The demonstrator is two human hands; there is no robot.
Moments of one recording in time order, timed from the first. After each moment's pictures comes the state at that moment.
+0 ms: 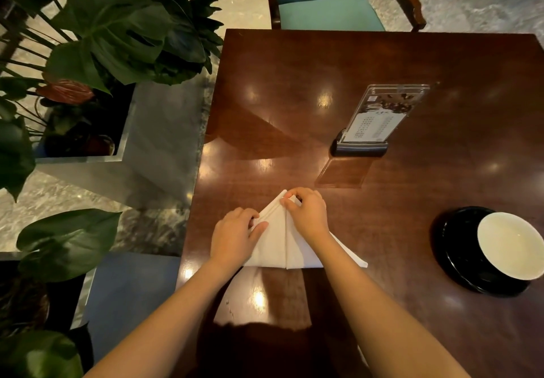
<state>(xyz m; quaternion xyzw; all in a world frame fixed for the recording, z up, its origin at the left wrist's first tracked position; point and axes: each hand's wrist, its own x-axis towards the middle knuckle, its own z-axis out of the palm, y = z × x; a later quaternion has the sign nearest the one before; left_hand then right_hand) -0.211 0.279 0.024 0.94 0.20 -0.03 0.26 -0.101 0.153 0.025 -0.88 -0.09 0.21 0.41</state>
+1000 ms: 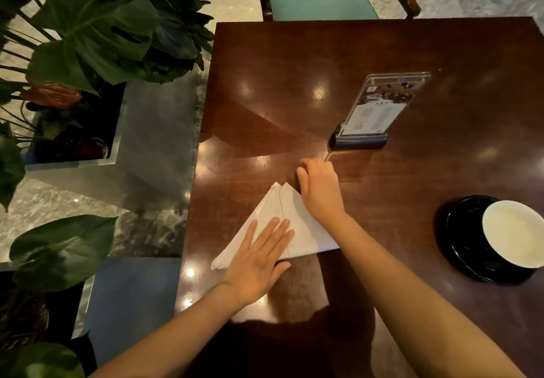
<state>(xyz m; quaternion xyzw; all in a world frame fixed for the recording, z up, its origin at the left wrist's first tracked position) -0.246 0.251 -0.008 0.99 -0.09 -0.08 0.07 -0.070 0.144 0.037 -0.93 -0.22 0.05 0.29</state>
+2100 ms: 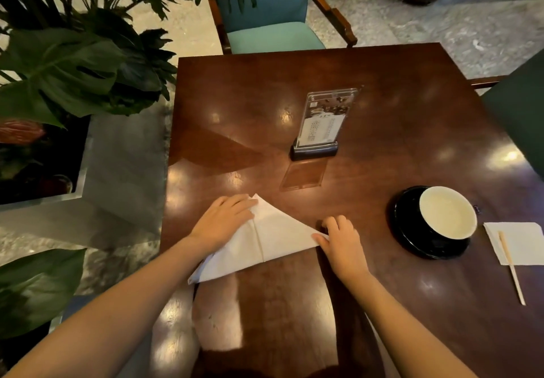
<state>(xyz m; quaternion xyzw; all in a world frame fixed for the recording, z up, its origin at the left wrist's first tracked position) -0.160 0.298 0.030 0.98 -0.18 -0.04 0.06 -0.135 0.019 0.019 -0.98 -0.15 0.08 0.13</state>
